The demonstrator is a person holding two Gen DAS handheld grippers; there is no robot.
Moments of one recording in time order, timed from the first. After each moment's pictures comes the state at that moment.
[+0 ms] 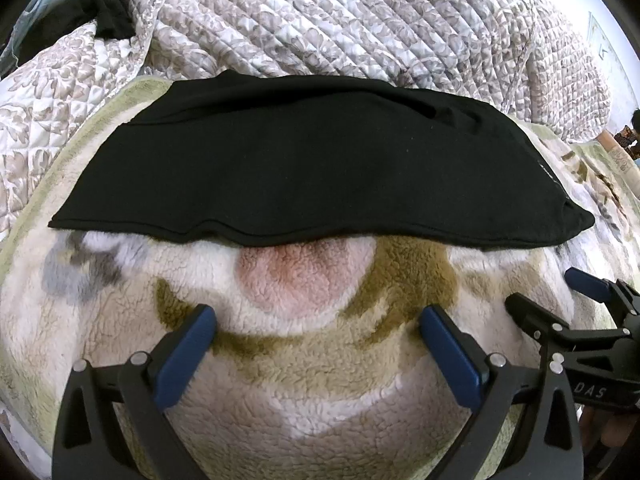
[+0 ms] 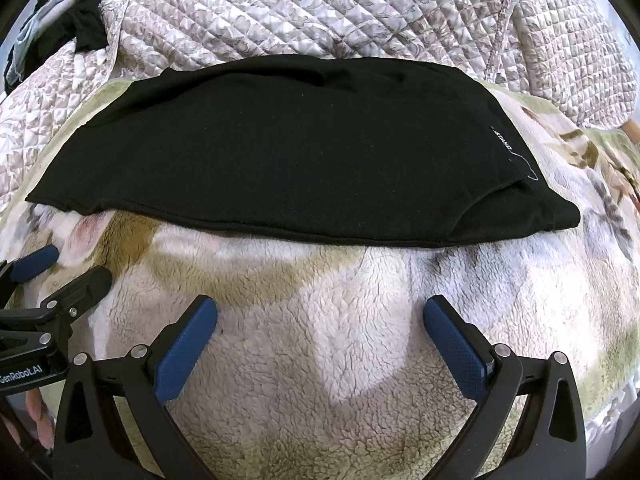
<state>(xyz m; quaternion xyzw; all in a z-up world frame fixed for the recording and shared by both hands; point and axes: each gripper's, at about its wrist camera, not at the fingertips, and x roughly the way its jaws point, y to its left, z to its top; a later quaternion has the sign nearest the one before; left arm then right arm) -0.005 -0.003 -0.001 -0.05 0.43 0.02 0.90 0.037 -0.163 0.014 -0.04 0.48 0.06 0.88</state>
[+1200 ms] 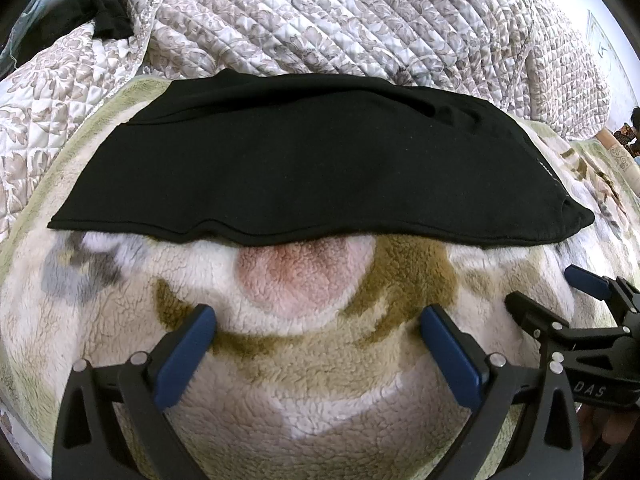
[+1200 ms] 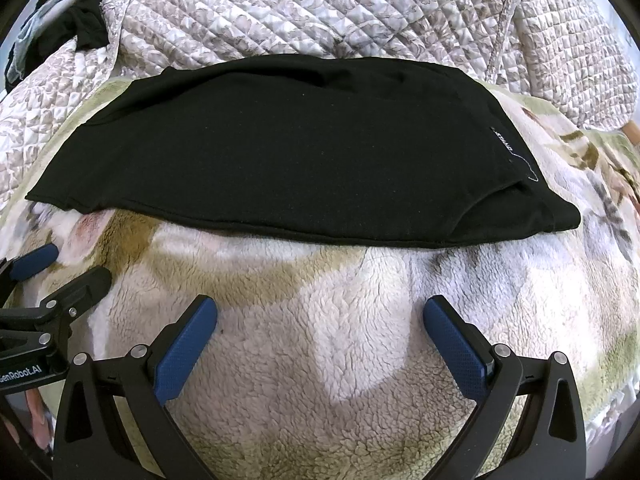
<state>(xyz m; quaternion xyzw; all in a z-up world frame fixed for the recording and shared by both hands) -0.006 -0.001 -0.002 -0.05 0.43 0.01 0.90 0.037 -0.159 0.015 -0.04 0.48 0.06 0.88</state>
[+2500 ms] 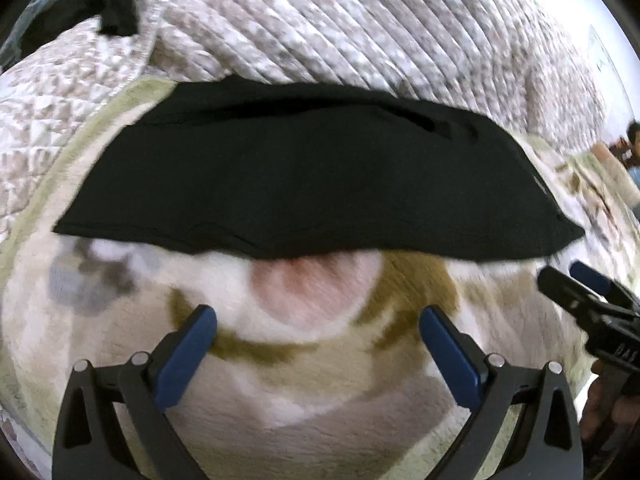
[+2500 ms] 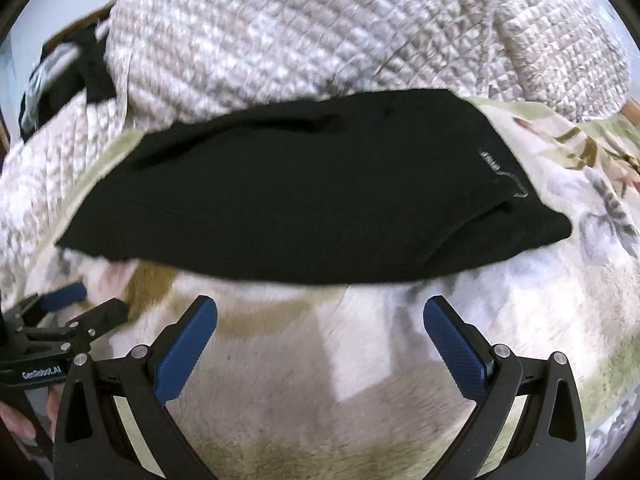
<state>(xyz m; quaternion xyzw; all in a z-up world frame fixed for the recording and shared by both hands) -0.006 0.018 0.014 -0.08 0.42 0.02 0.90 0.042 -0.188 0.049 0.03 0.43 0.09 0.90</state>
